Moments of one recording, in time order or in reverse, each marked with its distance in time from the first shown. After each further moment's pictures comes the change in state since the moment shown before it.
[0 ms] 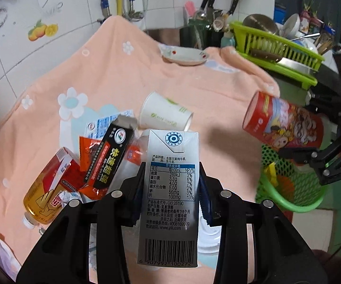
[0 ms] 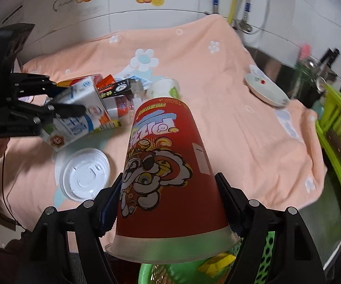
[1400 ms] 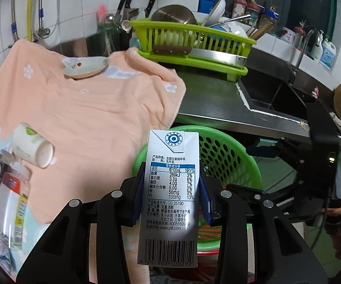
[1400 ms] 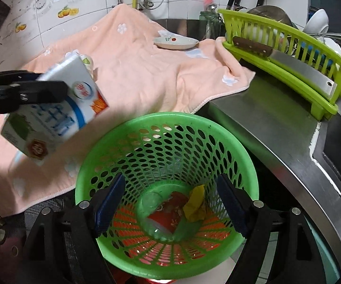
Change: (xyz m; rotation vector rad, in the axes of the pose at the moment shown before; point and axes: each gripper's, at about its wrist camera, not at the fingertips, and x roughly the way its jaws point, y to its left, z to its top) left arm 0.026 -0.188 0.018 0.117 -0.003 -0.312; right arm -0.063 -0.072 -0.162 0.341 -0.006 -0.218
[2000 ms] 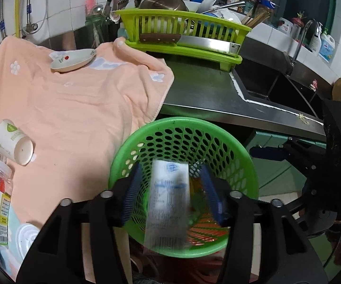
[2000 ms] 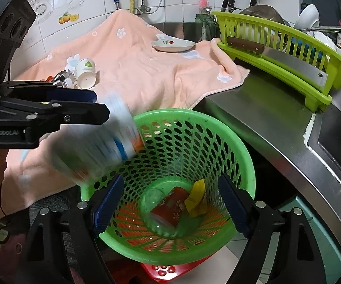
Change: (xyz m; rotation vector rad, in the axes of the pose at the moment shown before) left arm 0.026 -0.023 -0.002 0.019 0.036 -0.014; right arm -0.012 -0.001 -0.015 0.029 -0.015 0.015
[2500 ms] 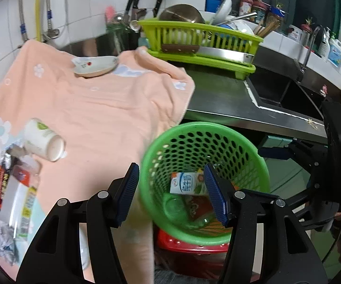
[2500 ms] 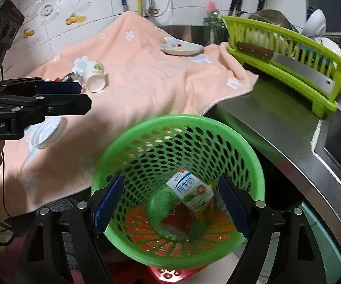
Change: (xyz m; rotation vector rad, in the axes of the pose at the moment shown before) left arm -0.040 0.025 -0.008 -0.021 -0.041 0.094; right arm -0.001 0.017 0.010 -0.026 -0.019 0.037
